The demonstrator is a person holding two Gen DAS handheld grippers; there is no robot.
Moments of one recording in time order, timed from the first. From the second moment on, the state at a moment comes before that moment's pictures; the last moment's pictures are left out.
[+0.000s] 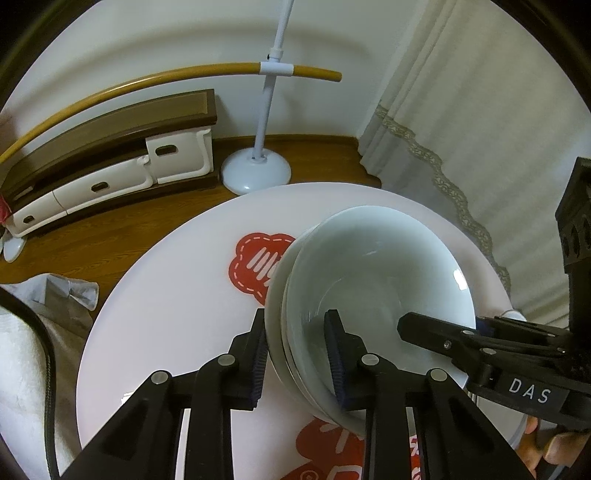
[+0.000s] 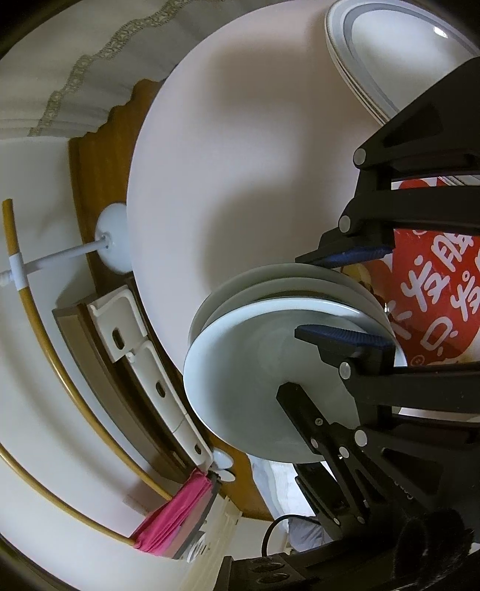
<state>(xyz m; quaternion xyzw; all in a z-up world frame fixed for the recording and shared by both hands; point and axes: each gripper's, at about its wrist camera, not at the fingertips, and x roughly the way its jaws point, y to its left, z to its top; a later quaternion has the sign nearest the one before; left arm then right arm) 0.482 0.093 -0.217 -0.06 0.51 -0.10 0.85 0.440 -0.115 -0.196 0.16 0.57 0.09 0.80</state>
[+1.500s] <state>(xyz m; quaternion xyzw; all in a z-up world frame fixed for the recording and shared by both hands) 0.329 0.007 -0.135 -0.04 0.46 -0.14 0.88 0.306 -0.196 -0.124 0.19 0.52 0.11 0.83</state>
